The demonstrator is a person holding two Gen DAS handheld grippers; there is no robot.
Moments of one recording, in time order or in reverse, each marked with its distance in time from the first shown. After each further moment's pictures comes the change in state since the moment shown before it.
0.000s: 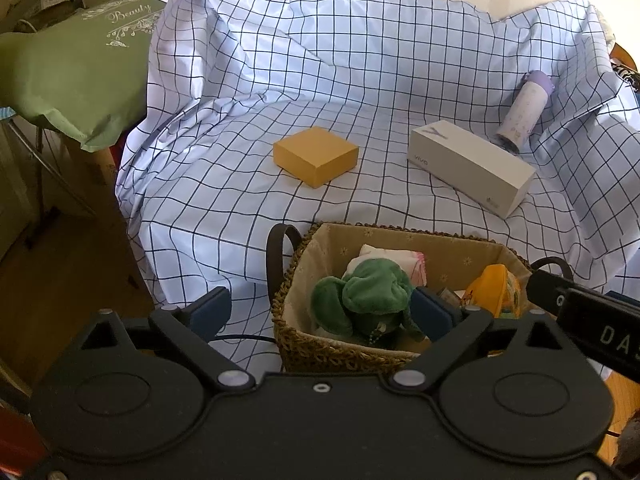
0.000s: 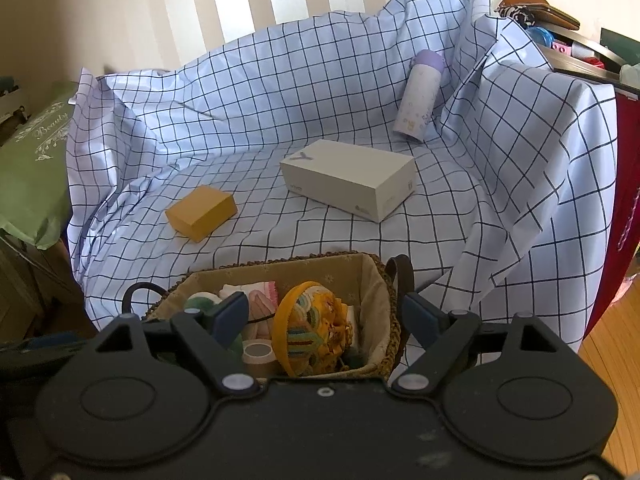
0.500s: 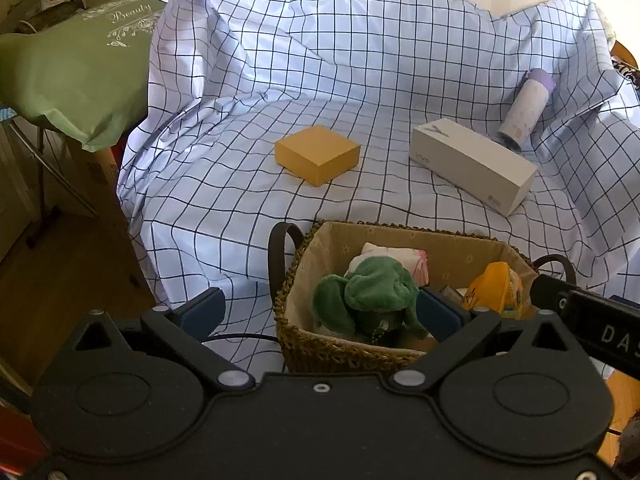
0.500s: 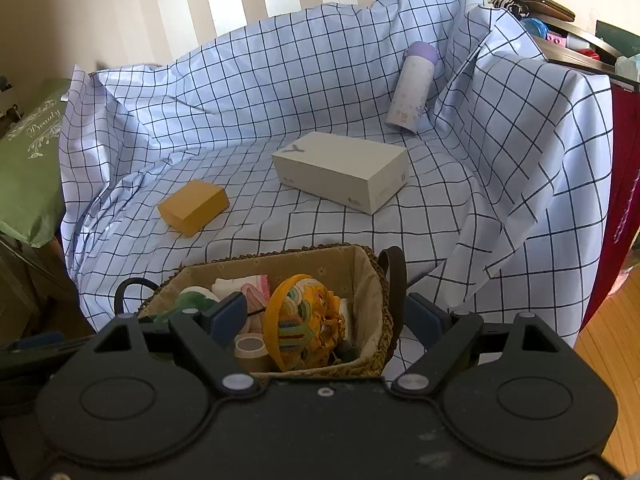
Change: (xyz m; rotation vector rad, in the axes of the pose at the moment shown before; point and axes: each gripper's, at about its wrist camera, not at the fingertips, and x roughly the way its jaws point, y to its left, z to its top) left arm 0.000 0.000 -0.001 0.005 0.006 0.005; right arm 0.003 -0.002 -0.001 0.009 0.023 -0.016
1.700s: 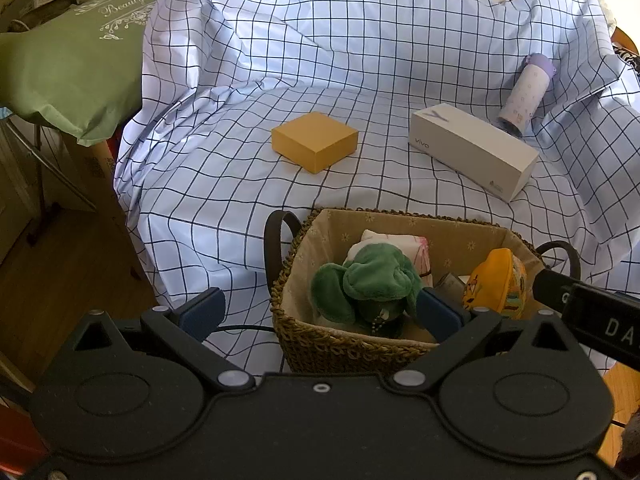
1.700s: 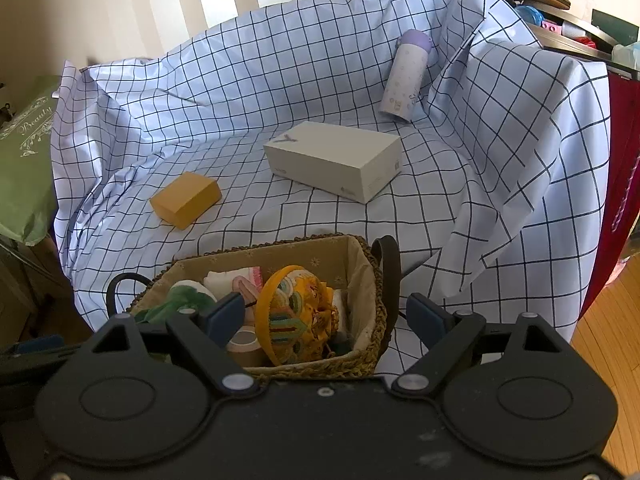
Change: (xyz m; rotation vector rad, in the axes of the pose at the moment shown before) left arm 0.006 -0.002 -0.002 0.015 0.035 0.002; right arm 0.006 -0.004 -0.001 0.014 0.031 -0.010
